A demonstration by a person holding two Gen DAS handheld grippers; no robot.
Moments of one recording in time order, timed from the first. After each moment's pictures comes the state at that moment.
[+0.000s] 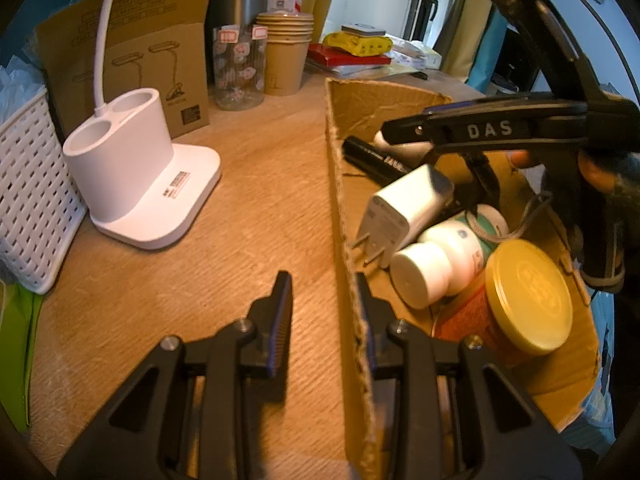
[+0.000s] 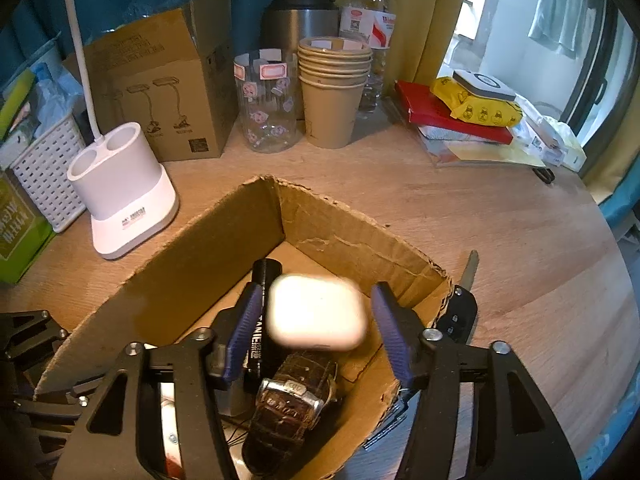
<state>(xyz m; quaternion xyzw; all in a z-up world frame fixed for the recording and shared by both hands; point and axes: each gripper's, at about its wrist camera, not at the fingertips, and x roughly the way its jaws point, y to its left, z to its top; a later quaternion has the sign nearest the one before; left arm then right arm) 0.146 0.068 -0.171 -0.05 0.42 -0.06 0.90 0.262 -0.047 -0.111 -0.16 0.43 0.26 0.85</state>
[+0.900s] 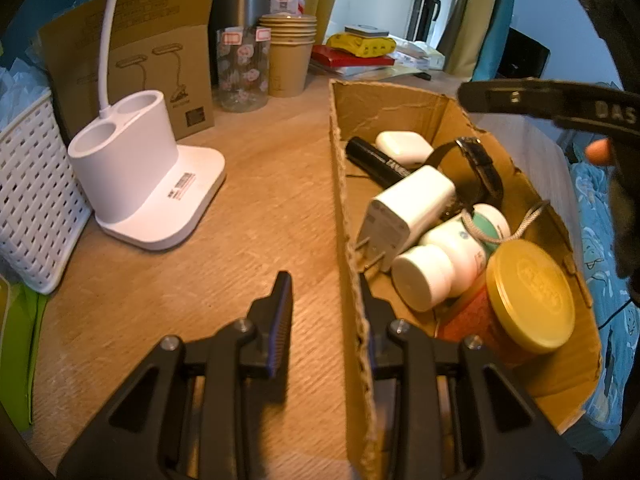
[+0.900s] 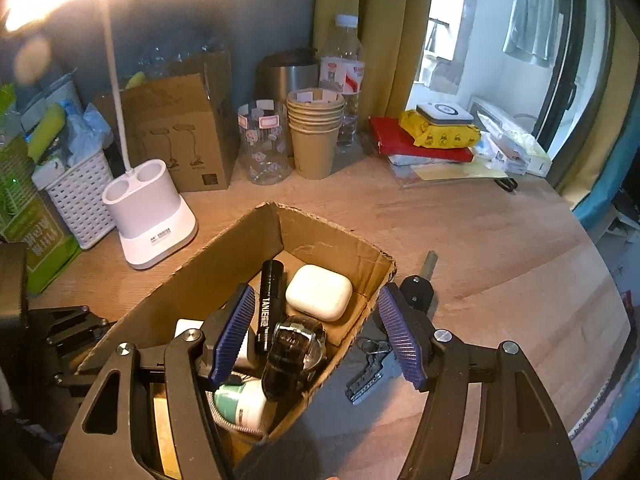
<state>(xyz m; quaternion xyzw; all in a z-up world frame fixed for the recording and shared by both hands) 0.147 0.071 -0.170 -0.04 0.42 -0.05 0.90 0.218 -0.080 -0.062 -0.13 0.39 0.25 0.88</state>
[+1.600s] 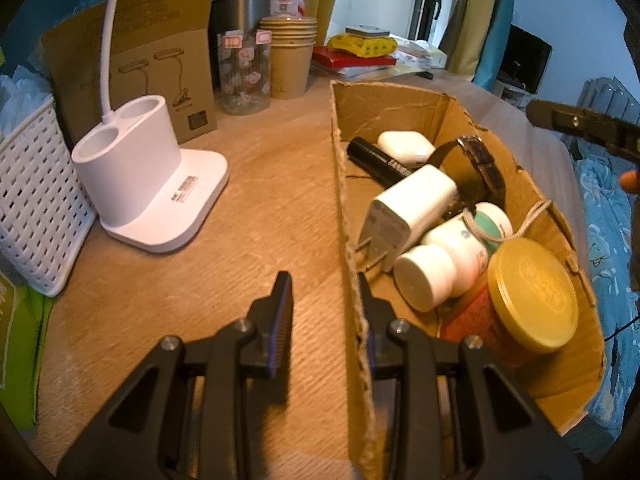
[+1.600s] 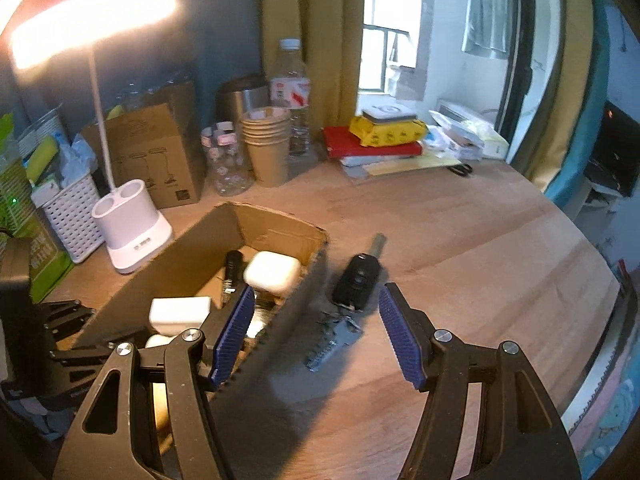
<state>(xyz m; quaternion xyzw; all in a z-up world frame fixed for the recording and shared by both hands) 0.144 0.066 -0.169 -0.03 0.42 -0.04 0.91 0.197 -0.140 -0.063 -0.08 0.36 0.20 0.91</state>
